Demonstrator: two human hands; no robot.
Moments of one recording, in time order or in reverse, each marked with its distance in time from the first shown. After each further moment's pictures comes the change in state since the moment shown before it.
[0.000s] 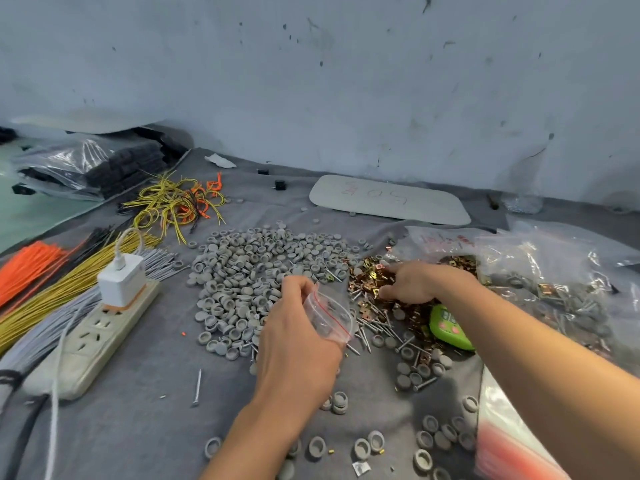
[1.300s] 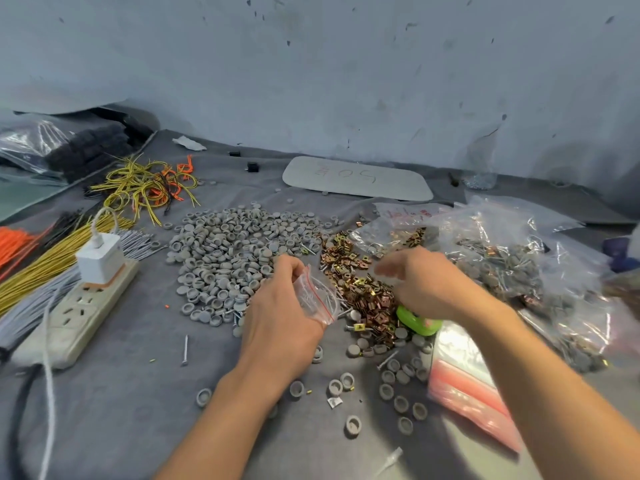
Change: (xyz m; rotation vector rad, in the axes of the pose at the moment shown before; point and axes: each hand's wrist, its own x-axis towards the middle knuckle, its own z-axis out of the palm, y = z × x) left_hand -0.017 0.003 -0.006 0.069 -0.120 0.121; right_hand -0.144 0.006 0.024 0.339 0.277 -0.089
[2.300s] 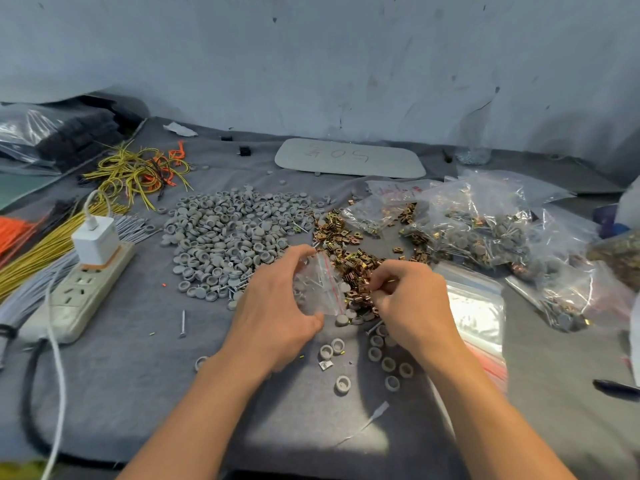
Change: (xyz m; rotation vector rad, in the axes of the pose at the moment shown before) left_hand -0.022 -0.004 -0.009 0.119 -0.173 0.145; right_hand -0.055 -0.006 0.061 0.396 0.411 0.122
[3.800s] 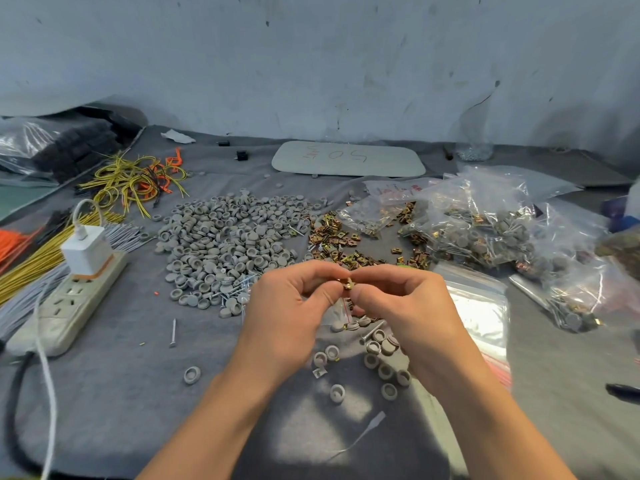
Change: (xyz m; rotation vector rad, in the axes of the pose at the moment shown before) left_hand -0.001 0.037 0.006 -0.602 0.091 0.083; right_hand -0.021 -0.013 -0.016 0.852 -0.178 0.062
